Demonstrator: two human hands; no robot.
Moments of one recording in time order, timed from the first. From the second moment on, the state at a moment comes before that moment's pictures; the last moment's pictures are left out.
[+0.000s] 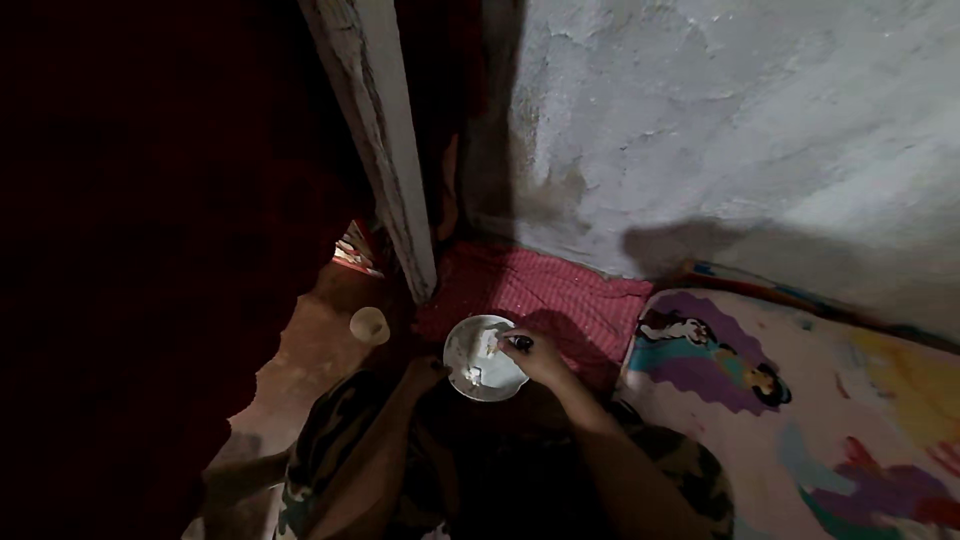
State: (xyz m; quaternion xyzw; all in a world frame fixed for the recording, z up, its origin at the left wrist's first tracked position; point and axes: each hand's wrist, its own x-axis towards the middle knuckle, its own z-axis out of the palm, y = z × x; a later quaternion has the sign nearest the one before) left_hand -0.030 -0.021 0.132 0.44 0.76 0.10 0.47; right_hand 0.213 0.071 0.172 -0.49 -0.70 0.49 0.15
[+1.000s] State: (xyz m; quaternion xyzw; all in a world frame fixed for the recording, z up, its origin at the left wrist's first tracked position) left_hand -0.032 -0.015 0.137 0.30 0.67 0.34 0.59; right_hand 0.204 0.041 0.204 -0.43 -0.82 0.37 0.08
